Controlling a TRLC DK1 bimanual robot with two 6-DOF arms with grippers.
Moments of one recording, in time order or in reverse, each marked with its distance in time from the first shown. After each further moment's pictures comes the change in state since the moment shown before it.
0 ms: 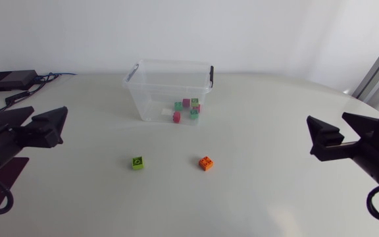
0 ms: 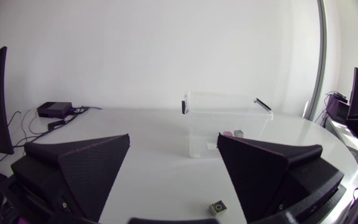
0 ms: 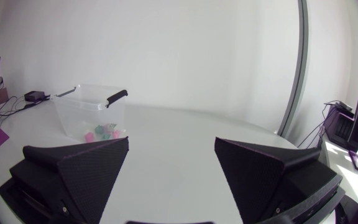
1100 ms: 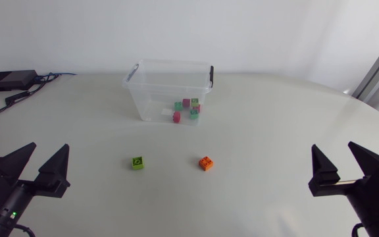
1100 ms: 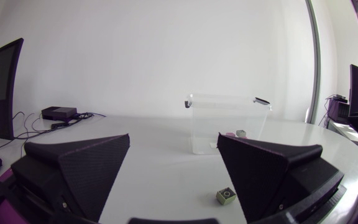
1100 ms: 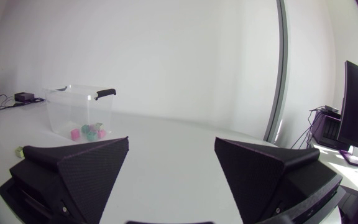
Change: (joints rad) left arm 0.027 -0.571 -0.424 0.048 0.000 0.001; right arm -0.092 -0.493 -0.362 0.044 -0.015 -0.058
